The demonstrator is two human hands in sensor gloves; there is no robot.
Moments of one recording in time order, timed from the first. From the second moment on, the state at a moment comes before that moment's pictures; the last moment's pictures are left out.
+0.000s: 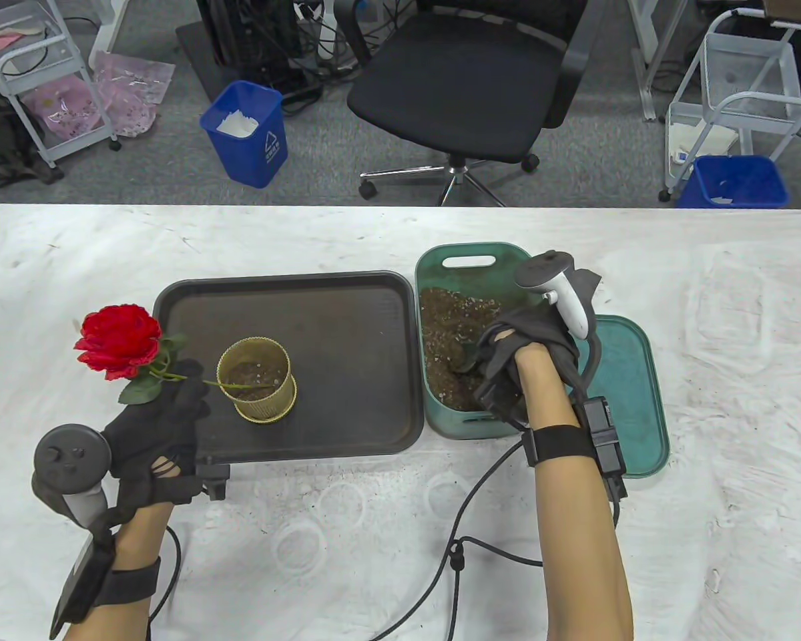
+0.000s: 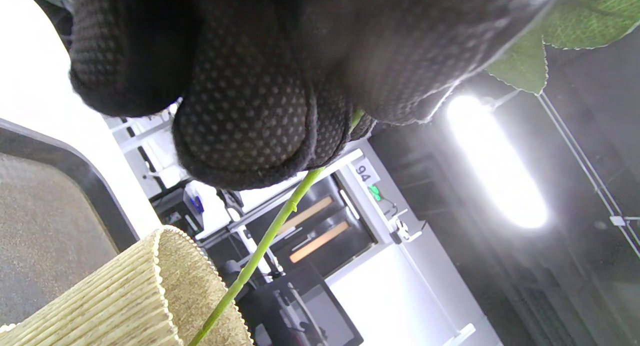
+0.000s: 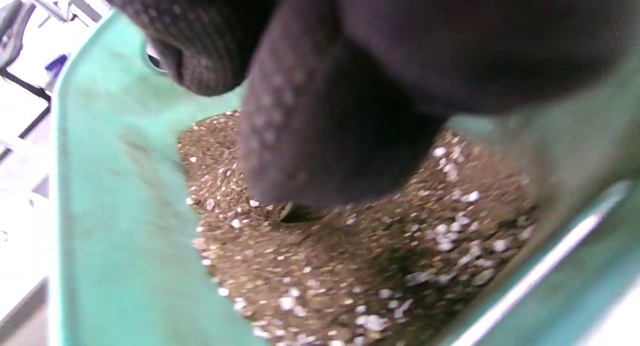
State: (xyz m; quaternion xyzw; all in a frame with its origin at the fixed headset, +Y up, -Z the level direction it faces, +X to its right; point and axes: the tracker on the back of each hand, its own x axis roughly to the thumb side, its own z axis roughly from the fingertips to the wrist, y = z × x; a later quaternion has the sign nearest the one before) left_hand -0.344 -0.670 -0.213 0.22 0.05 0.49 0.84; right_hand 0.140 -0.642 -0.358 -0.22 0.31 0.87 0.33
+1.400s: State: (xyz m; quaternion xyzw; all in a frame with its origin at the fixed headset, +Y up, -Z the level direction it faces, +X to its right) left_hand -0.343 -0.671 -0.214 0.21 0.05 0.50 0.84; right_hand 0.075 -0.608 -0.311 -0.09 0.28 0.78 0.55
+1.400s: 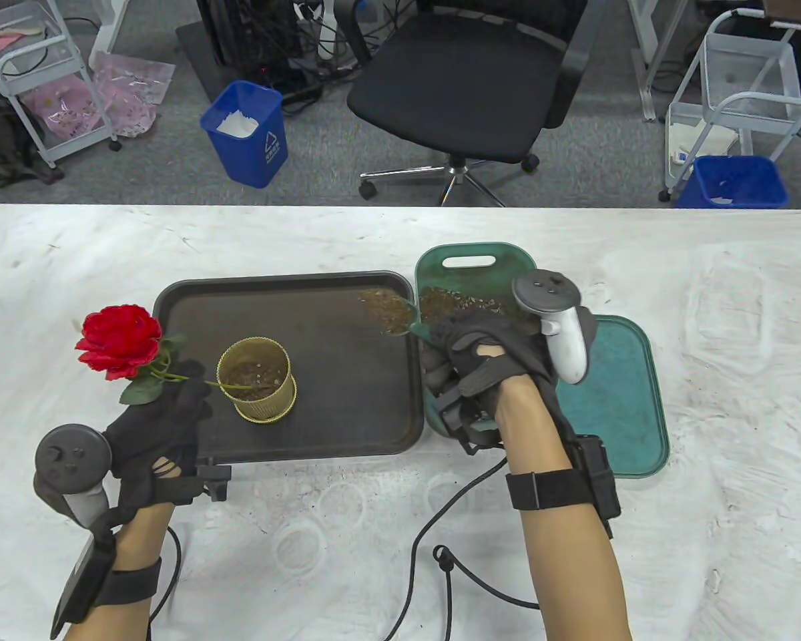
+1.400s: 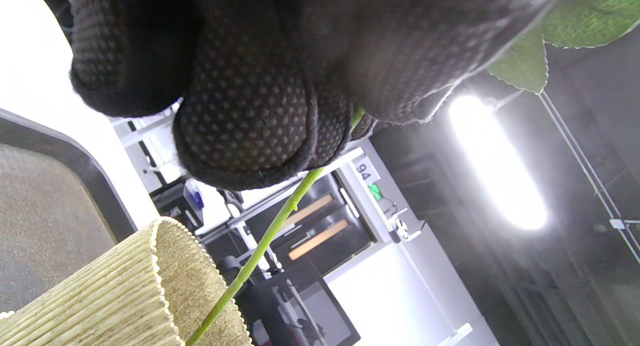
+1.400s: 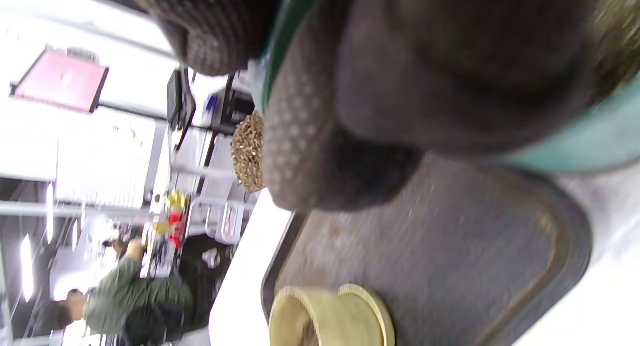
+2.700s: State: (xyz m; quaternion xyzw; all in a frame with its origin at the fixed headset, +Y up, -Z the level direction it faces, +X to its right) left_hand -0.344 -0.670 -0.214 0.21 0.05 0.50 0.84; right_hand -0.093 -0.588 -0.278 0.11 0.08 0.98 0.15
